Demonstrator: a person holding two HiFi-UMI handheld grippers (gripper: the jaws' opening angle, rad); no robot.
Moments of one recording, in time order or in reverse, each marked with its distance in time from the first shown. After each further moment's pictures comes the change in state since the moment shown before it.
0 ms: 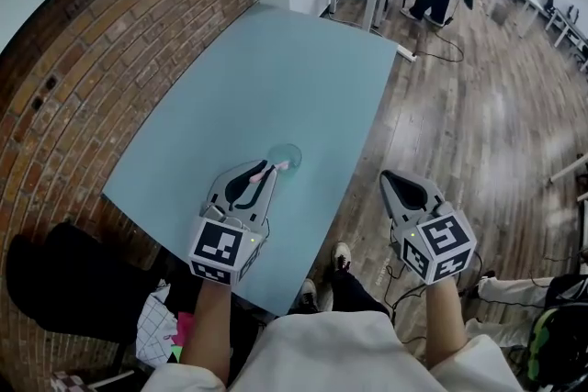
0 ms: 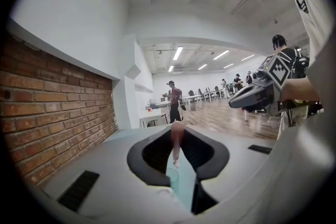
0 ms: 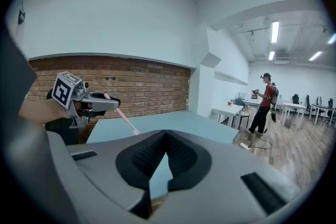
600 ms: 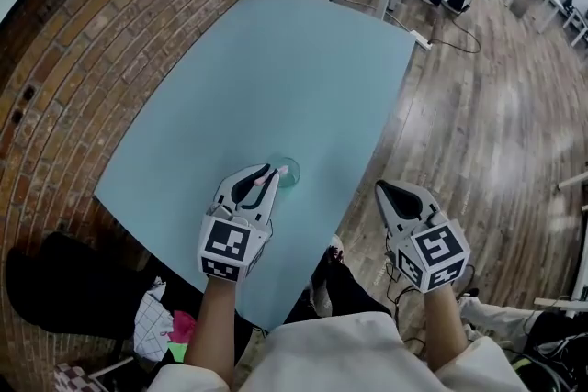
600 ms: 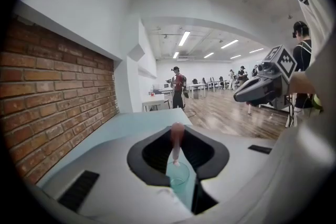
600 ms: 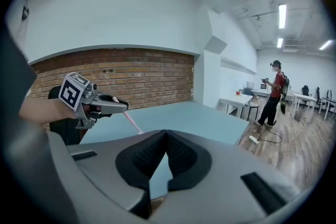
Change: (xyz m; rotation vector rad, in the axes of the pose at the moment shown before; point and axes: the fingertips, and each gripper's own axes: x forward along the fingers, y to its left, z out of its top) left arm 0.088 0.033 -0.068 -0.054 0.156 0.027; right arm 0.084 -0.038 -0.034 0.017 0.091 0.093
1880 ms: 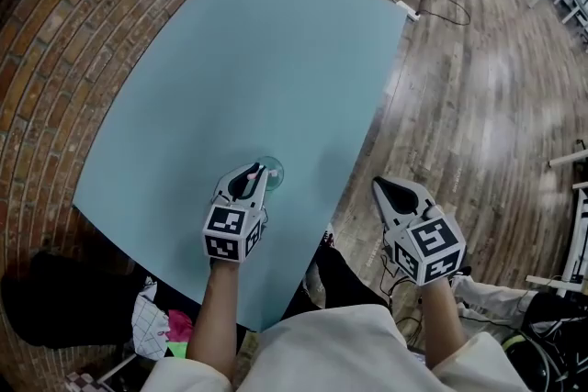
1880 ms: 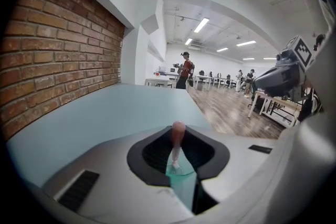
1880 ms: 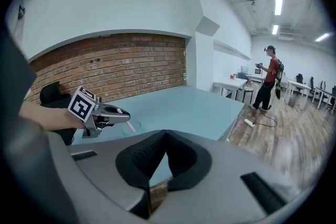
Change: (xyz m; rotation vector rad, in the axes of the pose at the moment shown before) left arm 0.079 0.011 -0.112 -0.229 0.149 -0.014; right arm 0.033 -0.036 -0.053 0.080 0.149 -0.038
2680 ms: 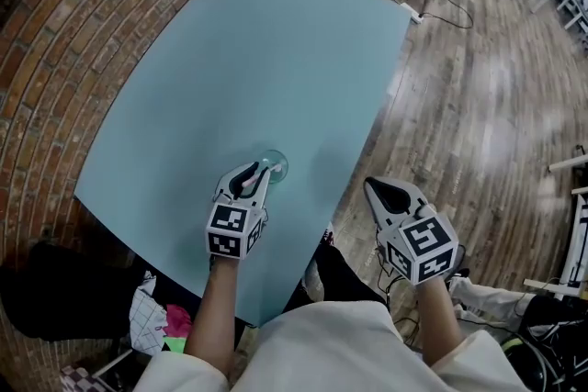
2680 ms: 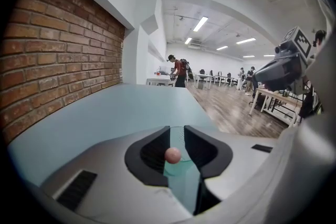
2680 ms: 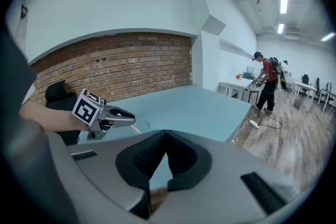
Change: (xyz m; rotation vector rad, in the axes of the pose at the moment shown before) left arm -0.010 0.004 -0.016 0.025 0.011 0.015; right arm 0.003 0.028 0.001 -0.023 0.009 0.046
